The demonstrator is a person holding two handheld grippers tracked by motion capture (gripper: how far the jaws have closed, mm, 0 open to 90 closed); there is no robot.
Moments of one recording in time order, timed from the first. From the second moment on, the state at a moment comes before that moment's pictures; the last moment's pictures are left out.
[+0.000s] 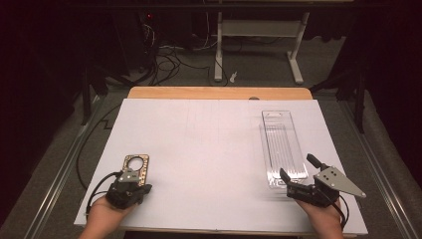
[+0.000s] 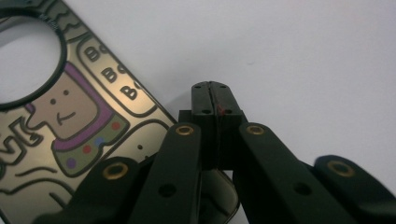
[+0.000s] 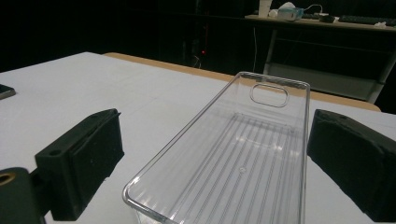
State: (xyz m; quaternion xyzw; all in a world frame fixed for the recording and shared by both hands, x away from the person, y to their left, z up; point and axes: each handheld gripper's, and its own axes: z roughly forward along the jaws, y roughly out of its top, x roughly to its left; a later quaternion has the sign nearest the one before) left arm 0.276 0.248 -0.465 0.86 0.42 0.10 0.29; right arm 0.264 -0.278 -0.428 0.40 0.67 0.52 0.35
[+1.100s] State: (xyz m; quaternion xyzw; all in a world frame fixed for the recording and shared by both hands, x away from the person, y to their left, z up) left arm 0.280 0.241 -0.427 0.76 0.41 0.17 0.48; right arm 0.263 -0.279 -0.428 0.40 0.67 0.53 0.35
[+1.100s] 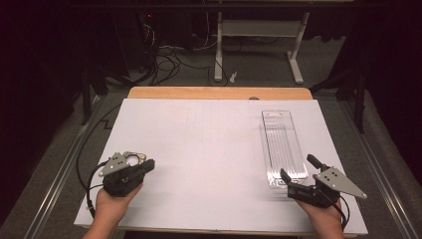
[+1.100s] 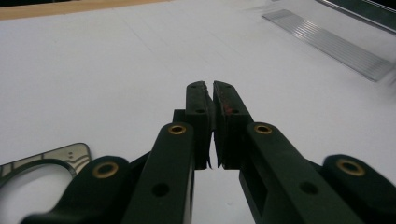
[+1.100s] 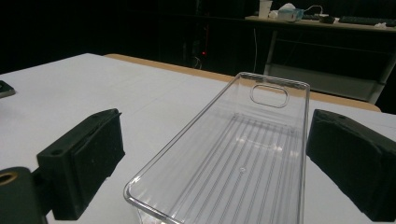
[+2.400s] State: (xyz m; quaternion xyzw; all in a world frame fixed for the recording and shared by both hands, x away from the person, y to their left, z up) left arm 0.311 0.275 -0.434 0.79 0.53 0.15 0.27; right arm 0.262 -0.282 -0.427 0.40 0.67 0.52 0.35
